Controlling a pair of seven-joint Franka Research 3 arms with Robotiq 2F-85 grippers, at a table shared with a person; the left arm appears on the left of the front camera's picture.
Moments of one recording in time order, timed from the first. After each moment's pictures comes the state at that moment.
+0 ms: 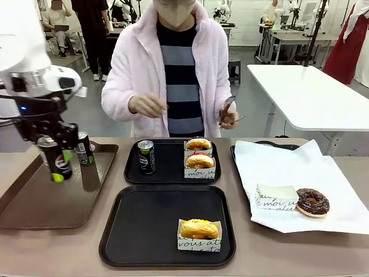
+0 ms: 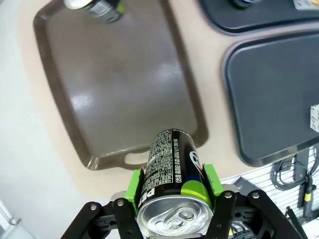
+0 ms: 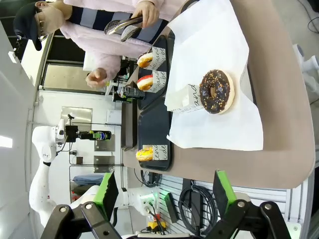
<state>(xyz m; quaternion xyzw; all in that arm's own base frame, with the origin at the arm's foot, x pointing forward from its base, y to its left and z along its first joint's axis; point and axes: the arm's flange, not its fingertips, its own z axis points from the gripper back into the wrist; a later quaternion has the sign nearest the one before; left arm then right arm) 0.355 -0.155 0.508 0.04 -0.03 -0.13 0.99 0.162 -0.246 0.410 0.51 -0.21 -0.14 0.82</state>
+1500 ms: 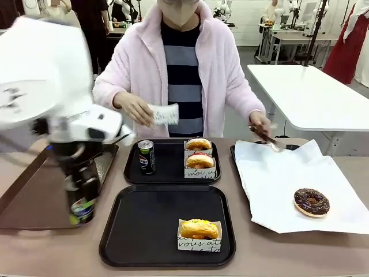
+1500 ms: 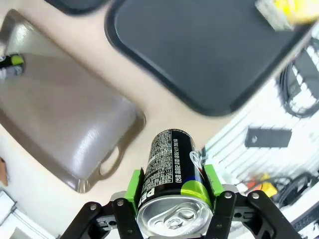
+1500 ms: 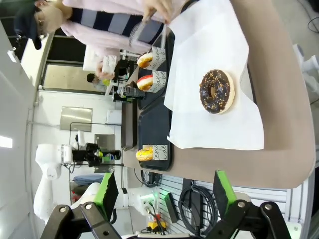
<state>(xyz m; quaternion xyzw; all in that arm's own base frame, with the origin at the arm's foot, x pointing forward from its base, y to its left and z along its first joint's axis) 0.259 -0.216 0.466 0.05 0.00 -0.39 0.92 0.162 -0.246 0.410 0.51 -0.21 -0.14 0.82</state>
